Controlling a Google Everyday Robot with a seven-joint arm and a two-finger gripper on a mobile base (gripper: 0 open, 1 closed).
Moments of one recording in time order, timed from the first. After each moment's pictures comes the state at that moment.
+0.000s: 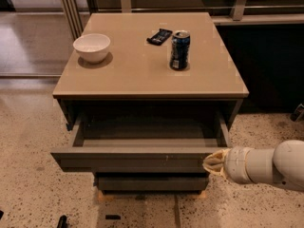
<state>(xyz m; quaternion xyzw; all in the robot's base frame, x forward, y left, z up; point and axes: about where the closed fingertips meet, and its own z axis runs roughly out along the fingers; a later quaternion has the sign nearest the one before) 0.450 -0.182 0.647 -0.61 0.70 0.05 0.36</state>
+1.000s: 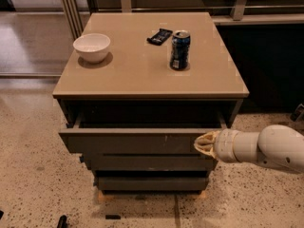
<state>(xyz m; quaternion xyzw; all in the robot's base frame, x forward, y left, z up) 0.521 -0.171 0.647 -0.61 0.68 0.04 0.42</state>
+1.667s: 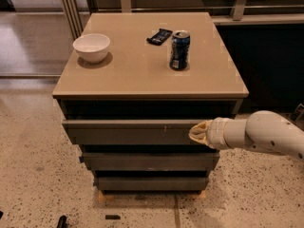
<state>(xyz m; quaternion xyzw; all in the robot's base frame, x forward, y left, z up) 0.561 -0.160 0.651 -0.61 0.68 0.03 0.41</state>
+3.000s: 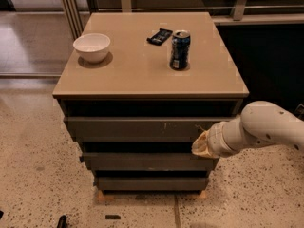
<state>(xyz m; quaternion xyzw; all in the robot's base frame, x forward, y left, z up) 0.509 -0.155 0.642 -0.66 0.70 0.07 0.28</state>
